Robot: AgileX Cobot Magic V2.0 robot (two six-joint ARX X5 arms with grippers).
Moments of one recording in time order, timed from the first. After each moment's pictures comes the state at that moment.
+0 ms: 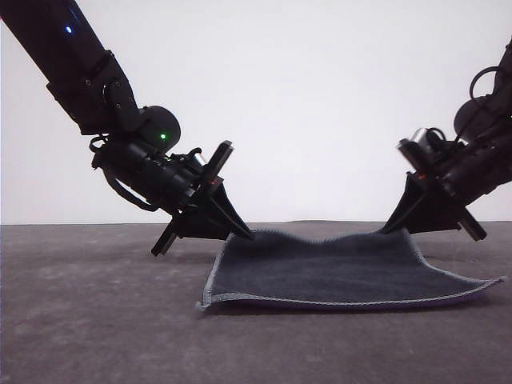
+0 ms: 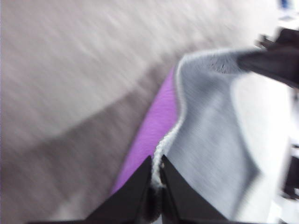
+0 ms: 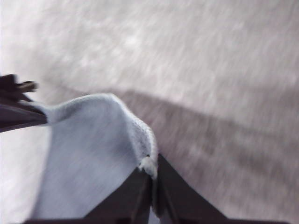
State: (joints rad) left_arx -0.33 2.15 1.48 -0.30 0.84 -0.28; right_arx -0.03 1.98 1.28 -0.39 -0.87 0.07
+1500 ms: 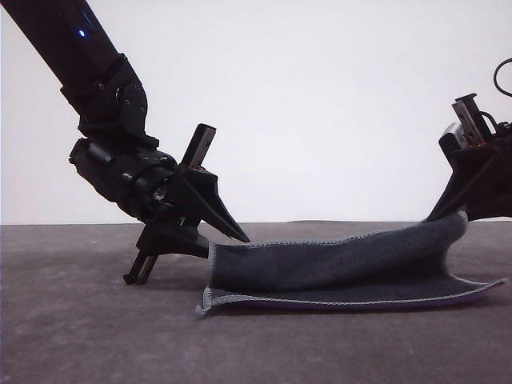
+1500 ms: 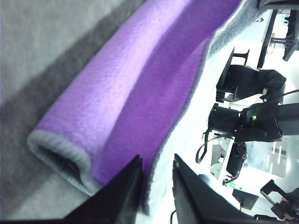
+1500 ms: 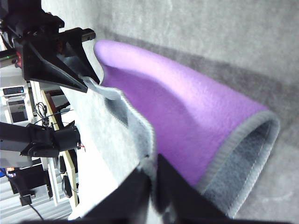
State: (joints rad) left_arx -0.37 2.17 1.50 -0.98 1.07 0.10; right_arx -0.10 1.98 1.32 -1.20 -1.01 -0.39
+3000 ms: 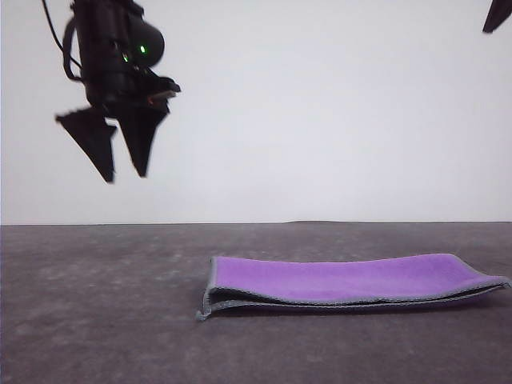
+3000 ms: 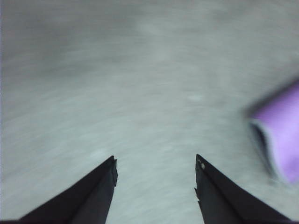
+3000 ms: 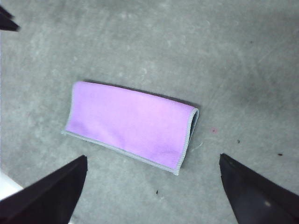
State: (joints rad) left_arx -0.30 2.09 2.07 -1.42 0.09 0.09; right_arx -0.16 1.32 1.35 -1.20 -0.62 -0.23
